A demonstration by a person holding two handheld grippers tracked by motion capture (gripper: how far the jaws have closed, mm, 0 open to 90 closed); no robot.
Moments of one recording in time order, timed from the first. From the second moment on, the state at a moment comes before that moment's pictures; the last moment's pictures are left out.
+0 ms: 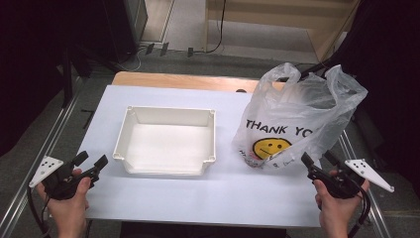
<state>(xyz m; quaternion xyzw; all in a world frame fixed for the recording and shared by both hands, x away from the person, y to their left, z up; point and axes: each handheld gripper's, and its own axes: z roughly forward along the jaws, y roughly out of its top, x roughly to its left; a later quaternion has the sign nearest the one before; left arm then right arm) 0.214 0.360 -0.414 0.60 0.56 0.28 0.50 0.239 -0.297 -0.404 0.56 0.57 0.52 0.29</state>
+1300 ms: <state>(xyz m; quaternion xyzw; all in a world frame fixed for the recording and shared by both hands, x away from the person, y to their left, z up) 0.302 0.137 -0.364 0.74 0.38 0.18 0.53 0.288 -0.274 -0.386 0.51 0.61 0.58 0.17</state>
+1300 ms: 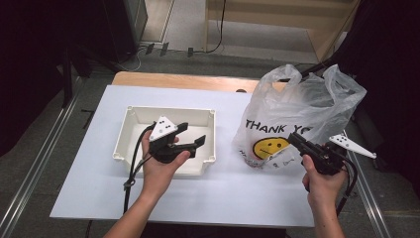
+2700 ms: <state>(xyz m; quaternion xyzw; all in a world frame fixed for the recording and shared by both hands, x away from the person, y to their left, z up) 0.336 0.009 -0.324 0.75 0.30 0.16 0.56 0.303 -0.234 -0.418 0.46 0.68 0.57 0.08</state>
